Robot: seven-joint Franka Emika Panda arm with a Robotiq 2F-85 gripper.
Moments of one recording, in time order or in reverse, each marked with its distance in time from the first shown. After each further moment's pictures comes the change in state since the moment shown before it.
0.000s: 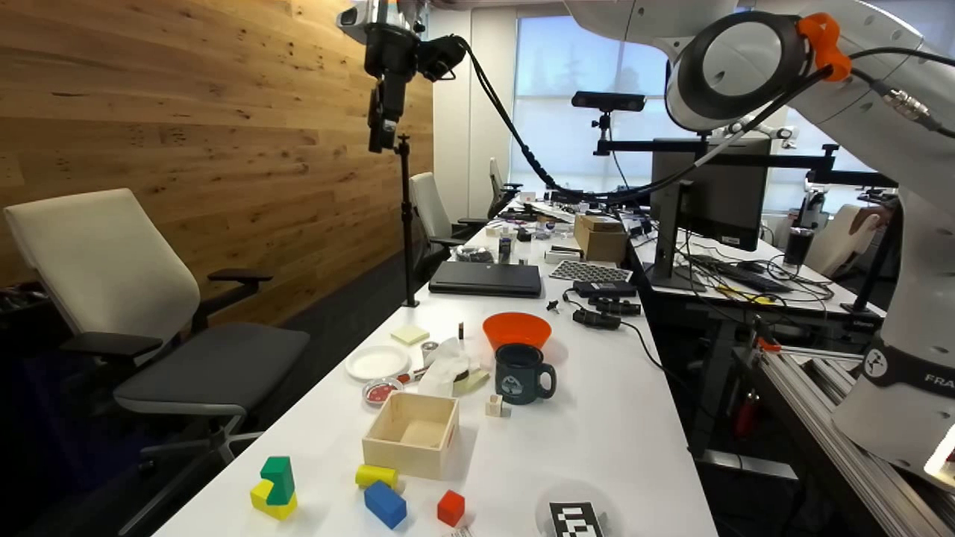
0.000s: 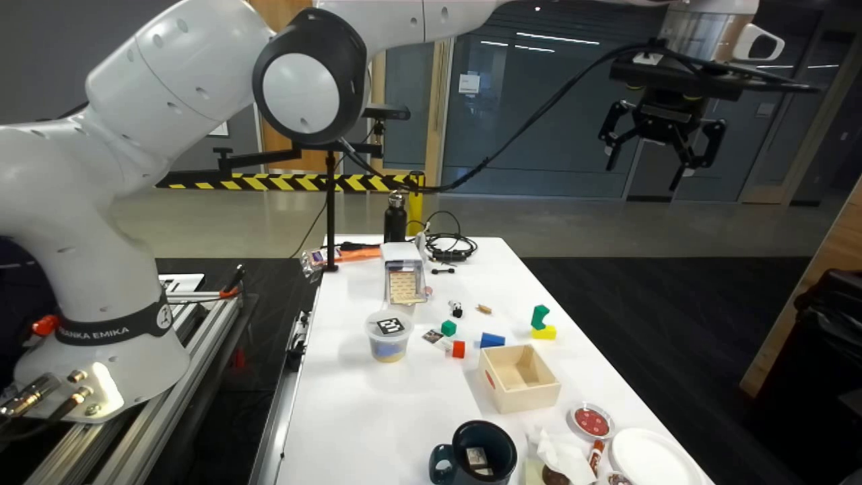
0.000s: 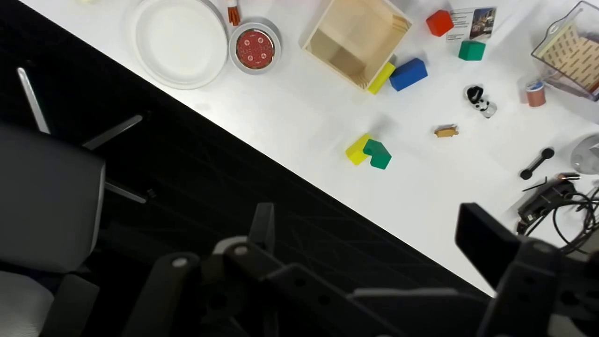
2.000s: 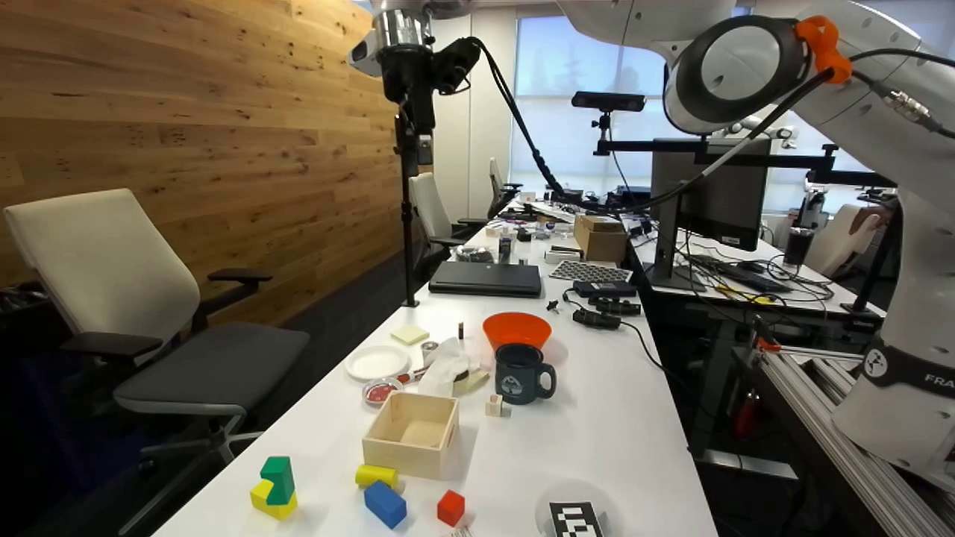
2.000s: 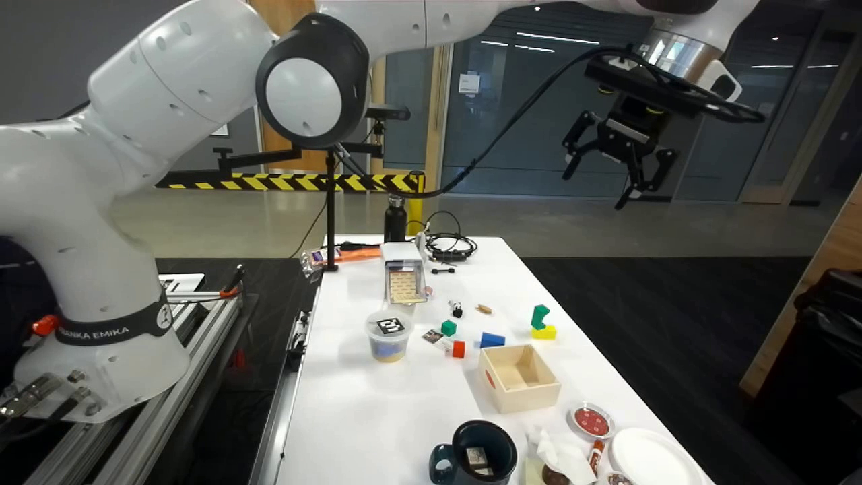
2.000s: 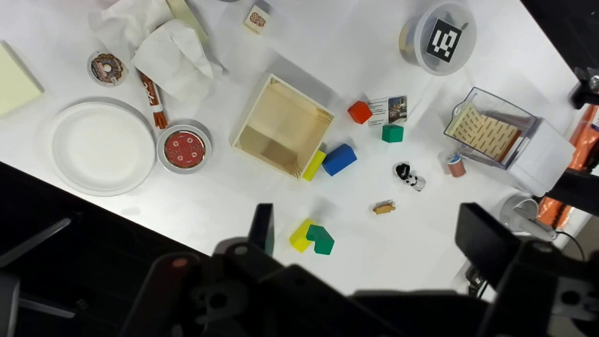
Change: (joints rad) arm 0.010 0.013 -0.003 -0.002 -0.007 -0.258 0.057
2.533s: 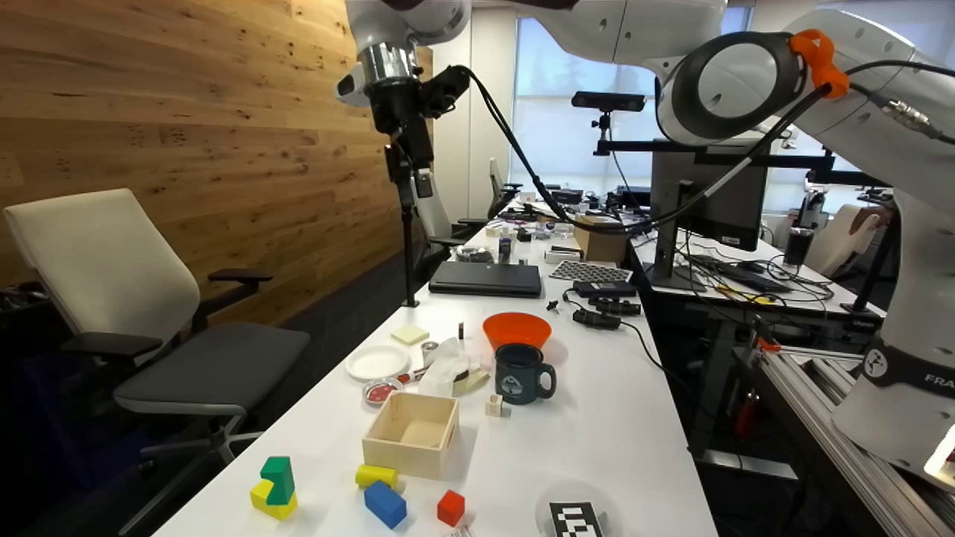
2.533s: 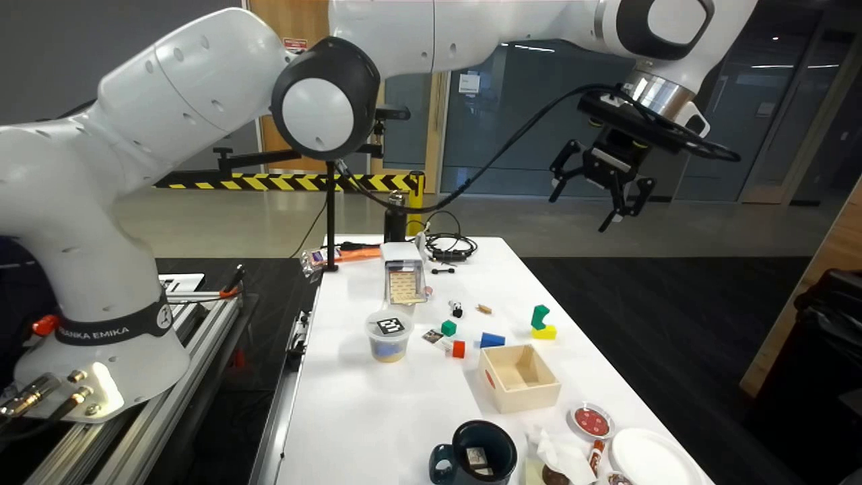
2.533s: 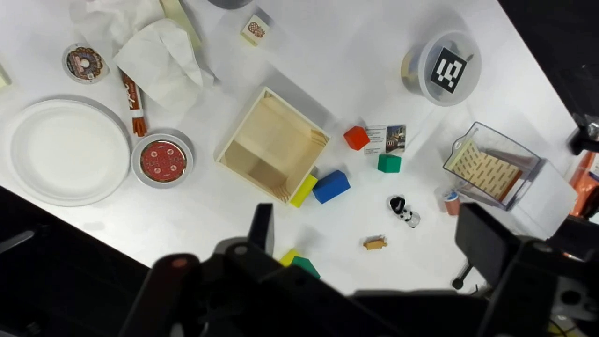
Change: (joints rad) arm 0.051 0.054 -0.019 -0.014 -0.038 0.000 -0.077
